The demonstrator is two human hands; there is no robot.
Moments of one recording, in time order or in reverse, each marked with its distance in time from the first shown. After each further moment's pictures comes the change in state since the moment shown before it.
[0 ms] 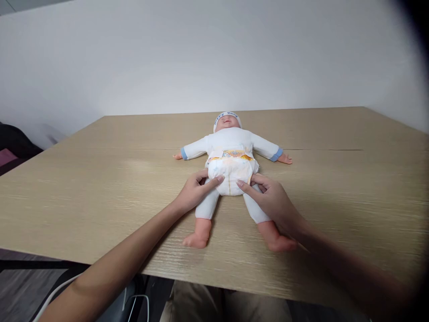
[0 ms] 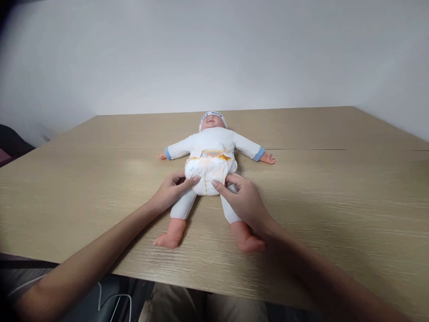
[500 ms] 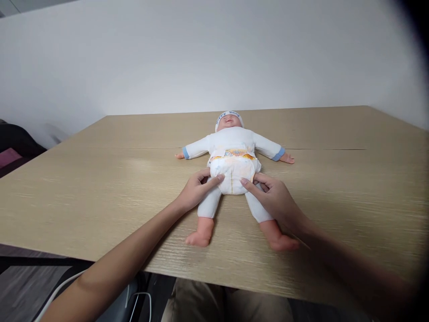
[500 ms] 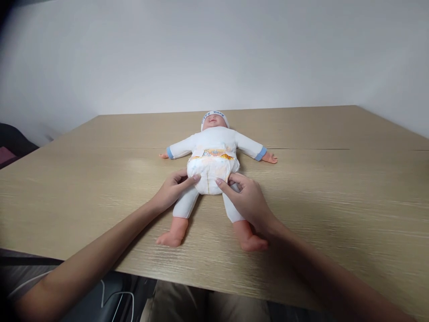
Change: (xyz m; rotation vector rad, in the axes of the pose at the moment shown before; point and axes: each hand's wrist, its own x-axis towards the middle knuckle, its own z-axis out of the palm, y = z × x) left_hand -0.001 -0.002 -0.004 0.025 0.000 0.000; right_hand -0.002 -0.003 -0.001 -0.060 0.023 -0.003
